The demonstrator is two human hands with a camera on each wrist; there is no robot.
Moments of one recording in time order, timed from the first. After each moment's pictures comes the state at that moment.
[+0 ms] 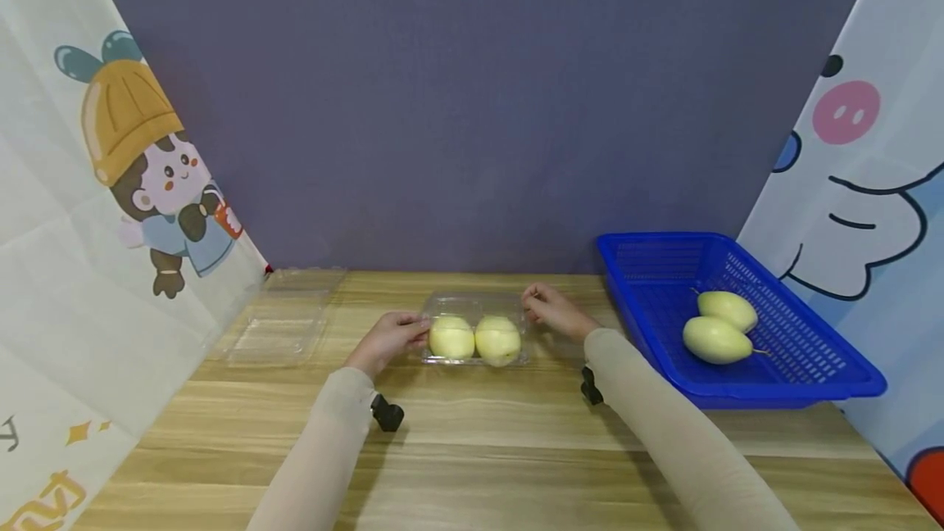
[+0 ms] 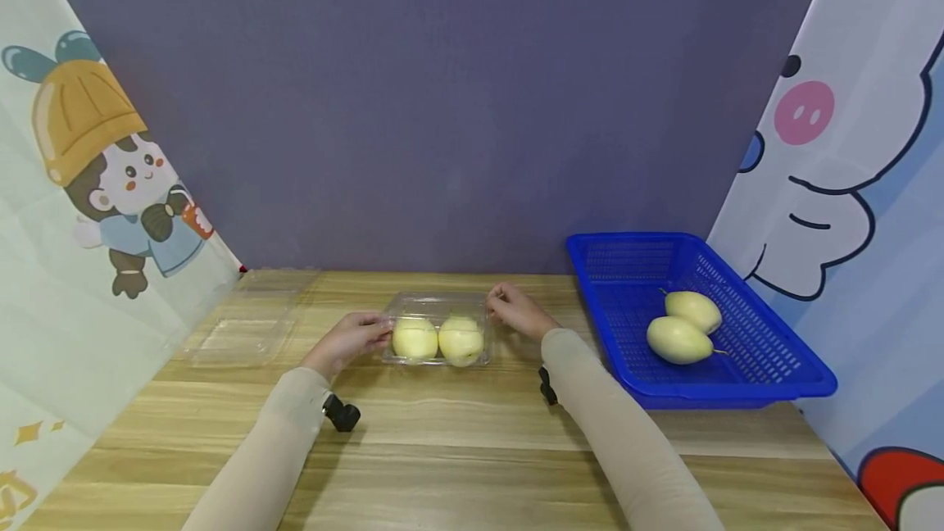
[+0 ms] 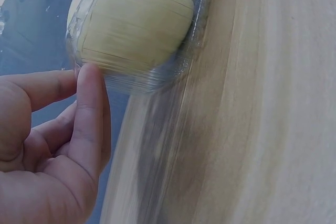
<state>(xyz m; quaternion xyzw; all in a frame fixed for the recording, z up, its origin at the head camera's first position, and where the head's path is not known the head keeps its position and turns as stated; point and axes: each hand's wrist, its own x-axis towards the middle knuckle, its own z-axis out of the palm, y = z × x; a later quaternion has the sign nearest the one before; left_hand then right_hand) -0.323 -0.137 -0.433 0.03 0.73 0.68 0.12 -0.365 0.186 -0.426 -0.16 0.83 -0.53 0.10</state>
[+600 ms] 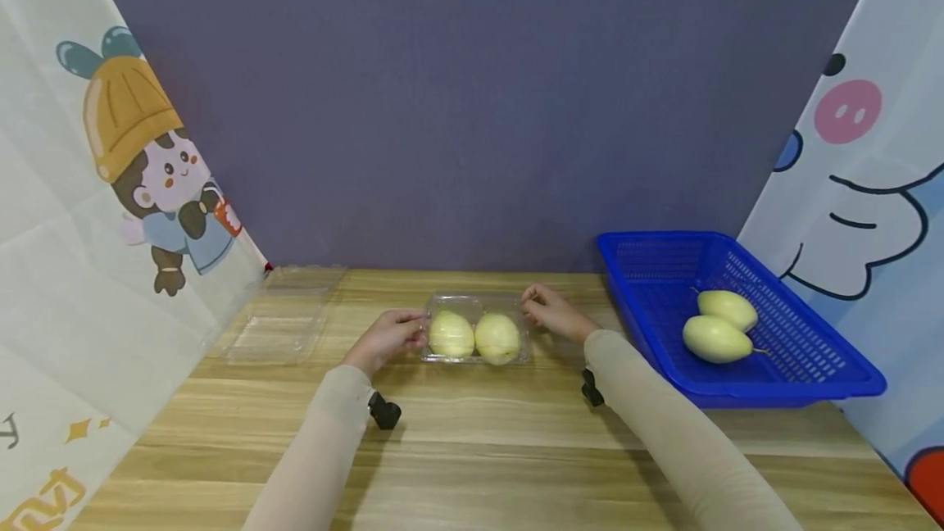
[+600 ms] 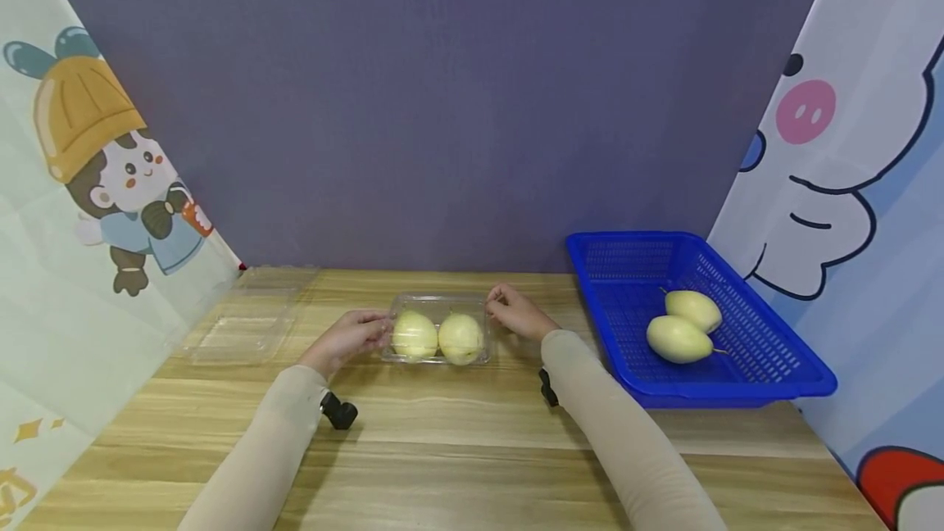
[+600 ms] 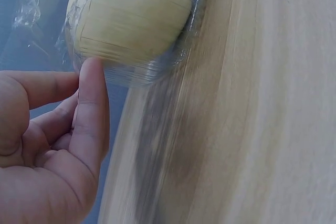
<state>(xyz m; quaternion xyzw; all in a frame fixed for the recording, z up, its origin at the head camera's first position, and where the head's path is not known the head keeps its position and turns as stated) -0.324 -0.142 -0.432 0.04 0.73 0.67 0.13 -0.361 0.184 -0.427 -0.17 0.85 -0.50 0.11</state>
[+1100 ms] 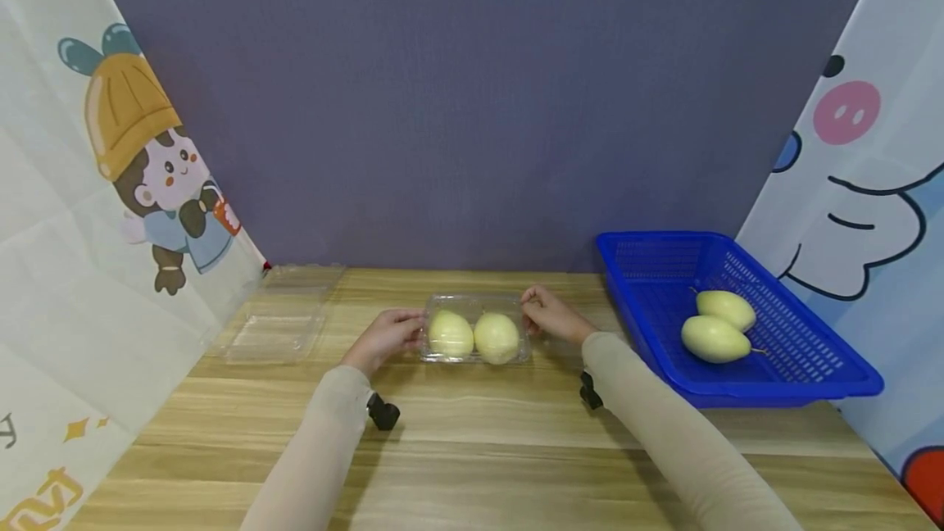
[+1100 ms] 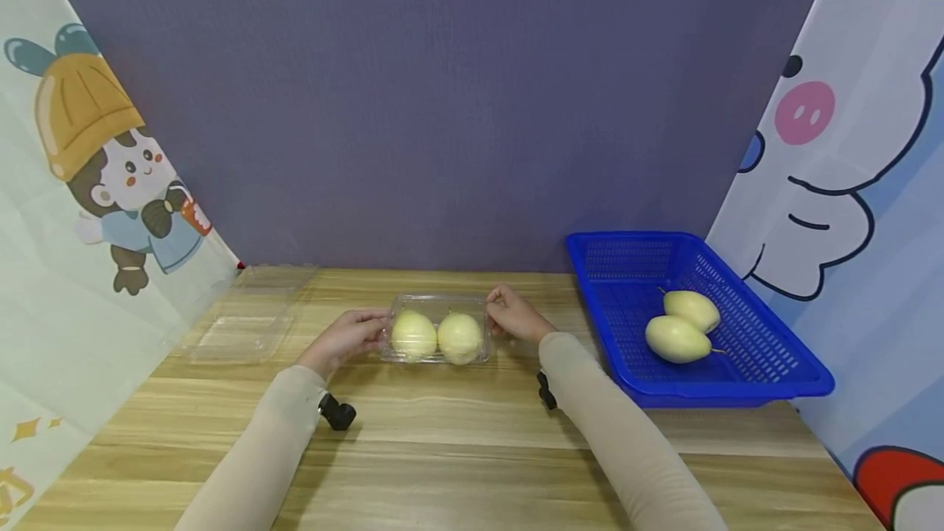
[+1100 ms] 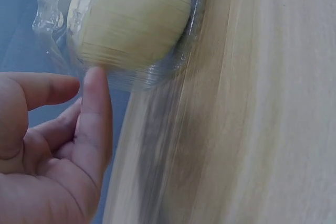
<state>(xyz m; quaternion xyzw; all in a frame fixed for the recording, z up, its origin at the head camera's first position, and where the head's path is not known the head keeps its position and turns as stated) -0.320 -0.142 -0.430 0.01 0.74 0.66 0.12 -0.358 0.181 -0.428 -0.16 0.83 -0.51 0.12</state>
